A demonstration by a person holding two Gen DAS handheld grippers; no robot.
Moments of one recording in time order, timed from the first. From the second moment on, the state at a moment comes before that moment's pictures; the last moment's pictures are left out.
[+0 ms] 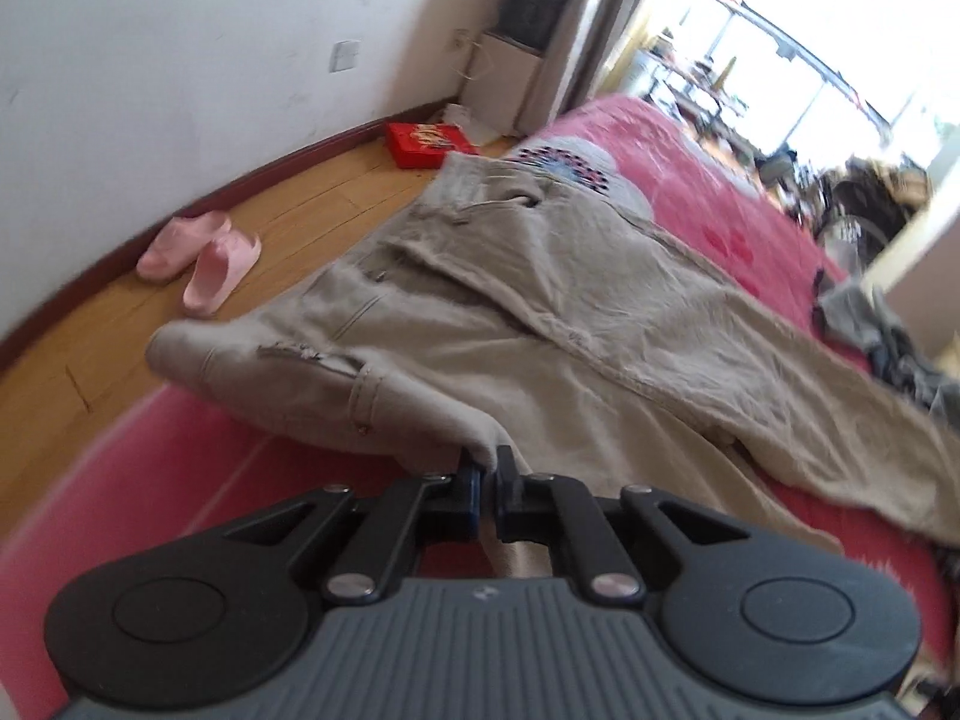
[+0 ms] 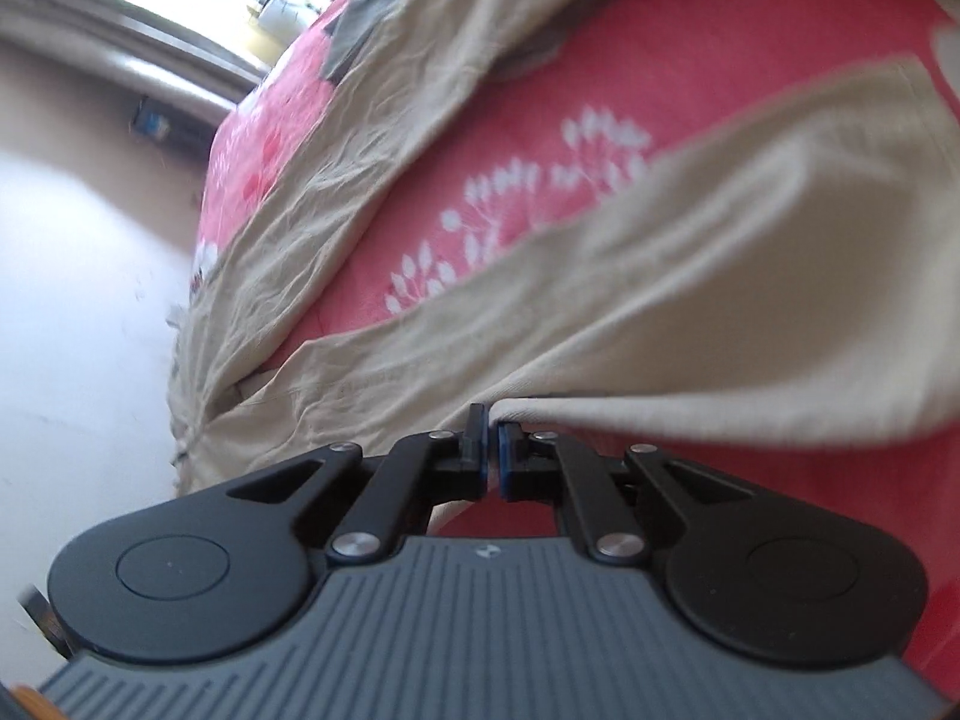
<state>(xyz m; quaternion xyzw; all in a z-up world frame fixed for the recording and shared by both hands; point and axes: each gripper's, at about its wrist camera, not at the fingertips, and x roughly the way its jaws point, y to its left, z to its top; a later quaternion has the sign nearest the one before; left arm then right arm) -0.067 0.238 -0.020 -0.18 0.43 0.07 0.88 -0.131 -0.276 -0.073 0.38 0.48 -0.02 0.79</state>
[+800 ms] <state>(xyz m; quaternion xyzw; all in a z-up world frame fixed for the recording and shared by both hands) 0.011 0.213 -0.031 -0.12 0.36 0.07 0.92 -0.011 -0.294 -0.051 0.36 0.43 -0.02 0.83</state>
